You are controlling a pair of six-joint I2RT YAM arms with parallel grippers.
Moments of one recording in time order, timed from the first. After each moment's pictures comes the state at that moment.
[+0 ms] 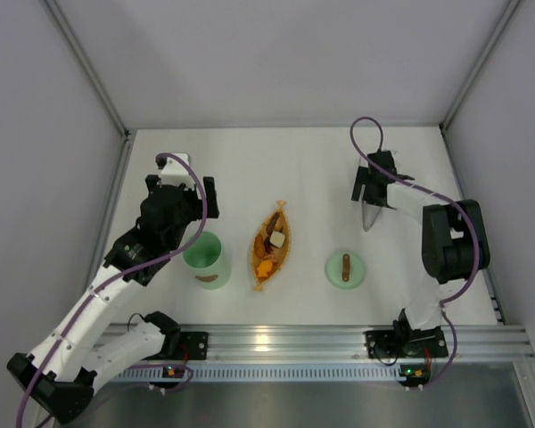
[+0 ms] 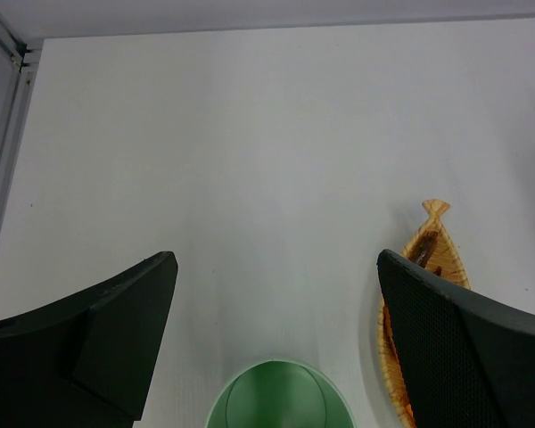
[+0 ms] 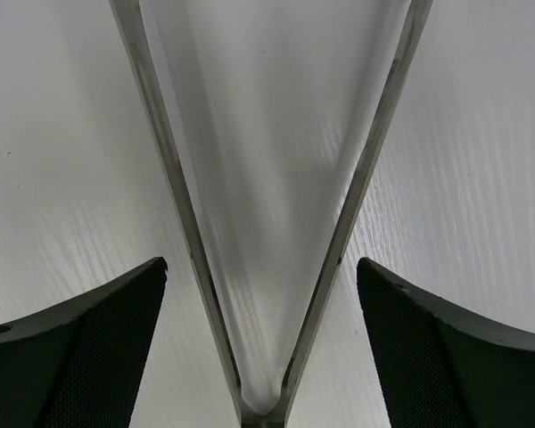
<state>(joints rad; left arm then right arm) -0.56 0.87 0.98 -0.41 -0.44 -0.18 0.17 1.78 1.11 -0.26 0.28 0.34</state>
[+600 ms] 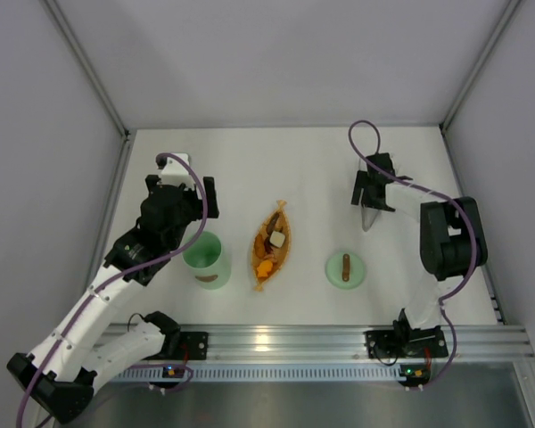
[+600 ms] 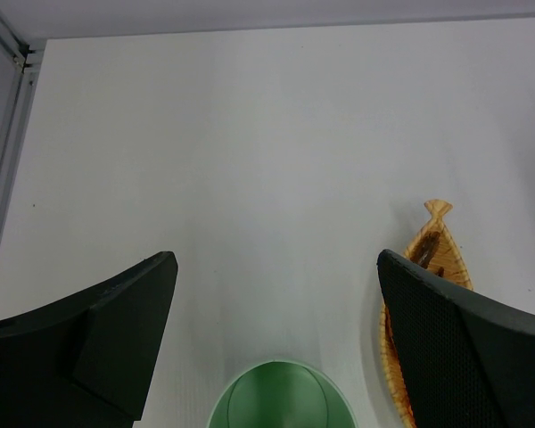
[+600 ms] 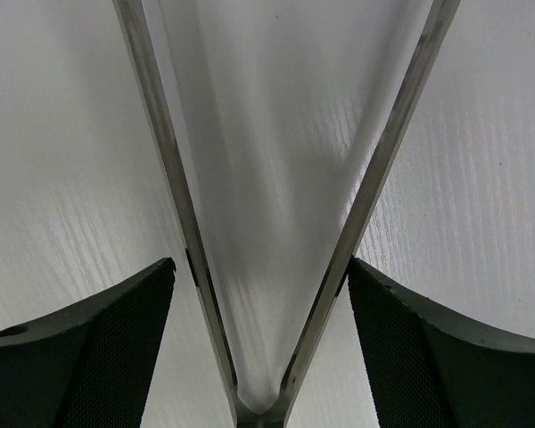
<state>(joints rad) -0.56 0.87 0.98 -0.41 -0.44 -0.18 0.17 1.80 1.11 -0.28 0.24 0.33</state>
